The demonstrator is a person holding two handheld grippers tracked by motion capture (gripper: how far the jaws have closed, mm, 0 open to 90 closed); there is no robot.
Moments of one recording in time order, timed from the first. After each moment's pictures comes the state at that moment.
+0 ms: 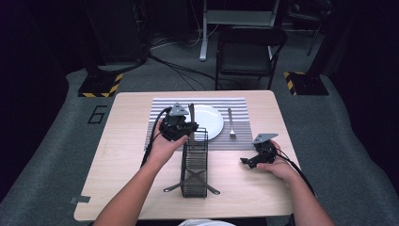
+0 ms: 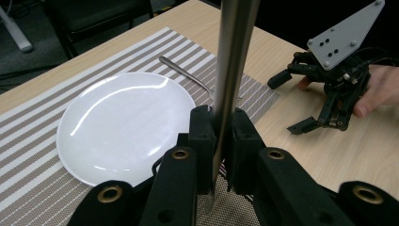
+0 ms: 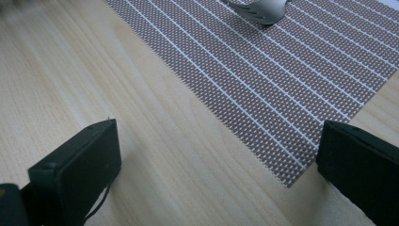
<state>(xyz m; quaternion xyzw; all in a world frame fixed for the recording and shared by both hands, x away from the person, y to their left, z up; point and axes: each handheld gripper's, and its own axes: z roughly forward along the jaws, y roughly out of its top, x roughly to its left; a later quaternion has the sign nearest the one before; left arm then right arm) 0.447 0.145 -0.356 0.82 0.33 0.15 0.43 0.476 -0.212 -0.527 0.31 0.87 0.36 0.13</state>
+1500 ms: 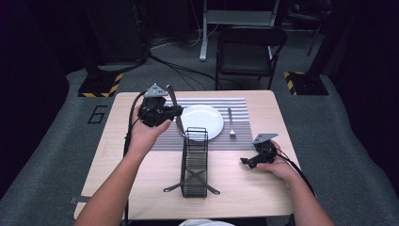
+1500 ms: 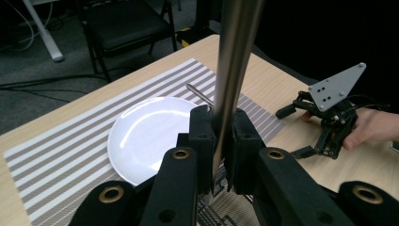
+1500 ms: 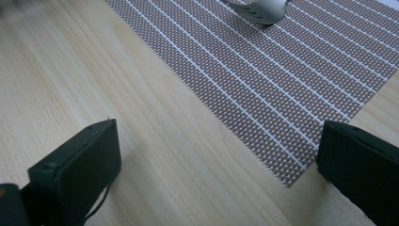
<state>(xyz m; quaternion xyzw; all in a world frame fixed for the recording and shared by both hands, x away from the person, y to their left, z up) 0.439 0.188 -0.288 0.79 0.36 0.18 0.46 0.476 -0.212 -0.527 0.31 0.87 0.36 0.13</state>
